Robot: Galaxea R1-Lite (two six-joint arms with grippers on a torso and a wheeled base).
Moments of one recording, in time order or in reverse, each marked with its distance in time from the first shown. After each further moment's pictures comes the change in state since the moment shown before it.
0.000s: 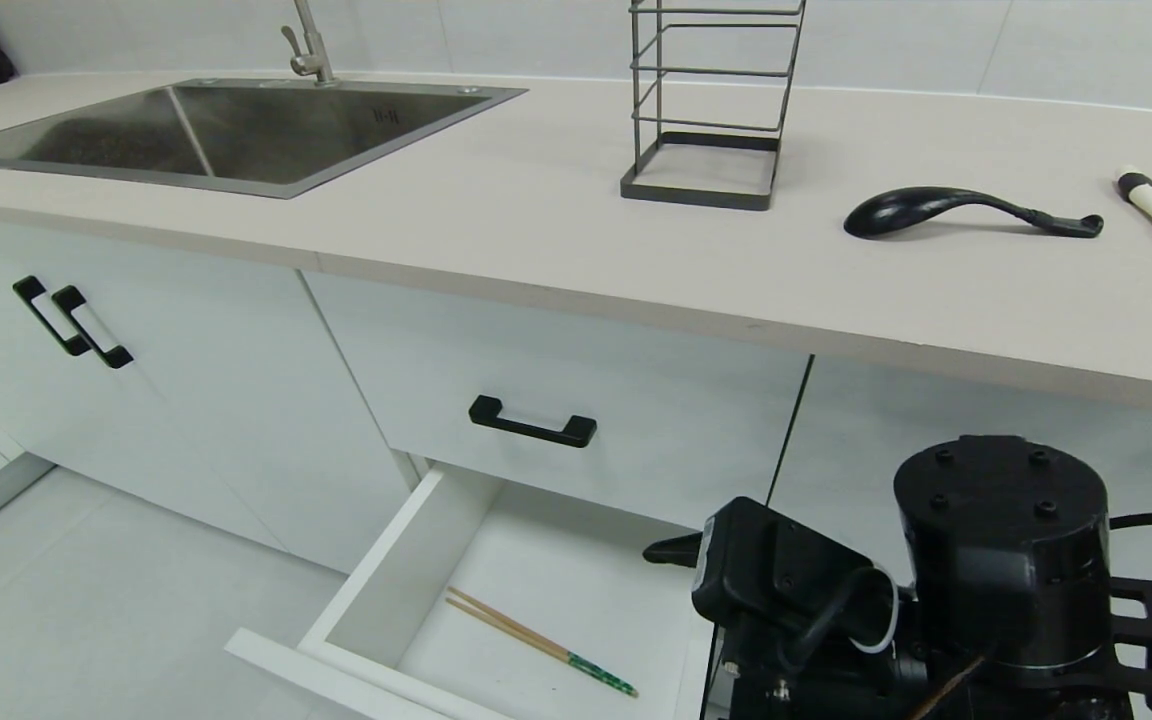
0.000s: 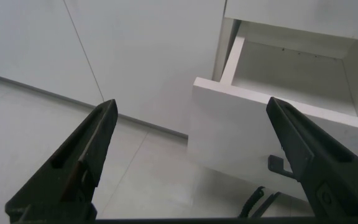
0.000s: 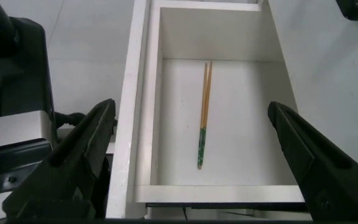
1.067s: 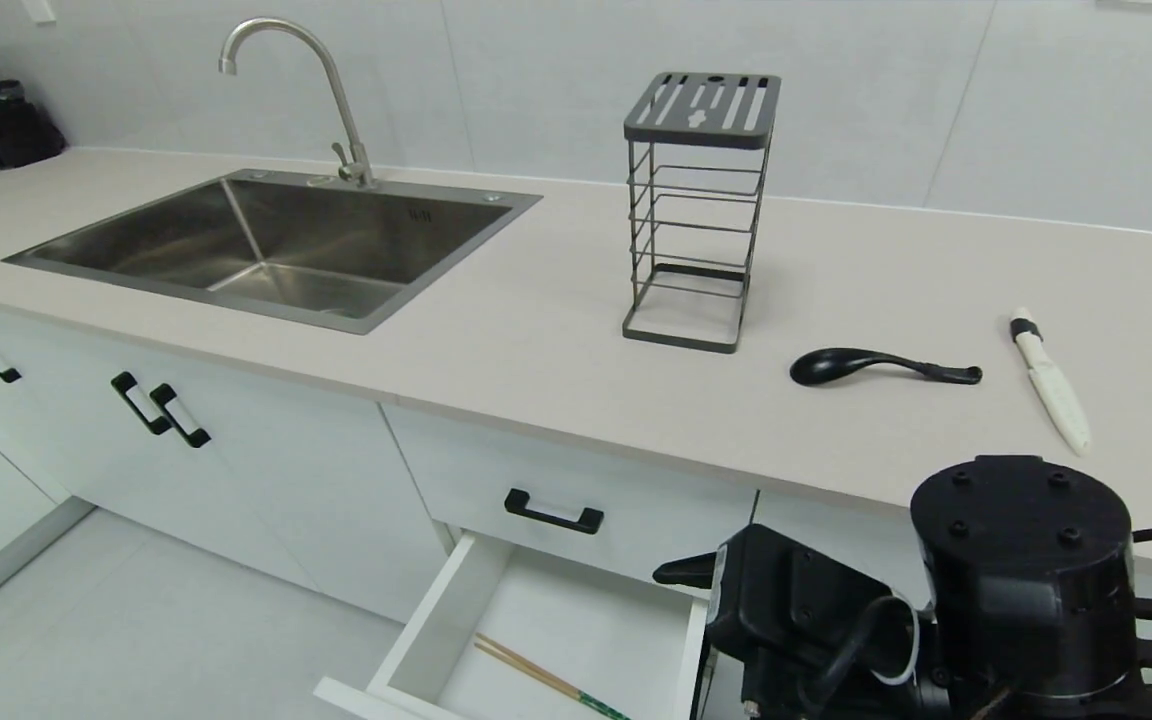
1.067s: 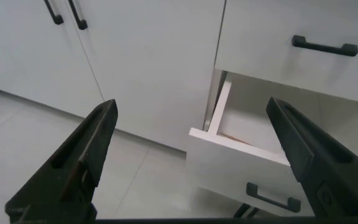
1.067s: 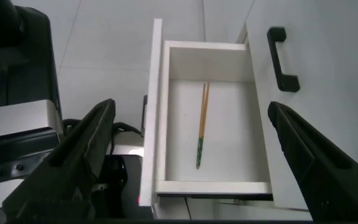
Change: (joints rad) left arm 0.000 0.000 -0.001 -0.003 0.000 0.000; right arm 0.008 -0.020 0.032 0.017 0.000 0.001
